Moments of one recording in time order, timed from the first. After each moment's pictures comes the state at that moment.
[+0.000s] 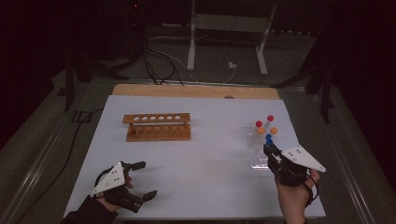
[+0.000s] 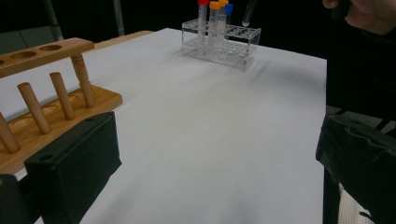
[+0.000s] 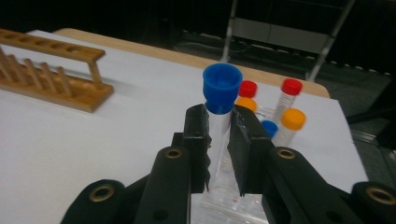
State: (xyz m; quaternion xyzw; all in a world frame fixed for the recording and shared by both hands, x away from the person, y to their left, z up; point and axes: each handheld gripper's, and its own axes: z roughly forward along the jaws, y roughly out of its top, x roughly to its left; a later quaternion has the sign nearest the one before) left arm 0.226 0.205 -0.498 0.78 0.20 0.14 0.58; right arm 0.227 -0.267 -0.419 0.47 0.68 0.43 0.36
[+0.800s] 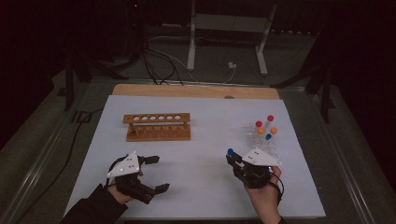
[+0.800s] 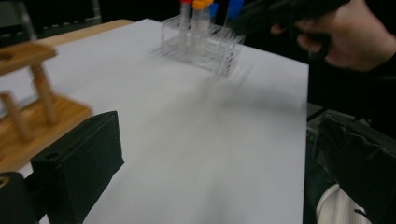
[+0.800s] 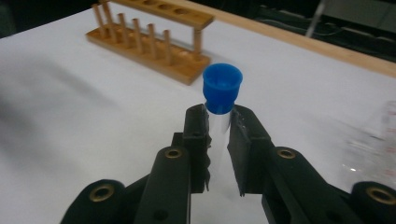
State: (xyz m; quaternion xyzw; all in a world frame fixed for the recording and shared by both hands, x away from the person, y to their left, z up) left arm 0.249 0.166 -0.465 0.79 0.19 0.08 0.58; right arm 0.240 -0.194 -0.447 0.39 0.77 0.44 0.25
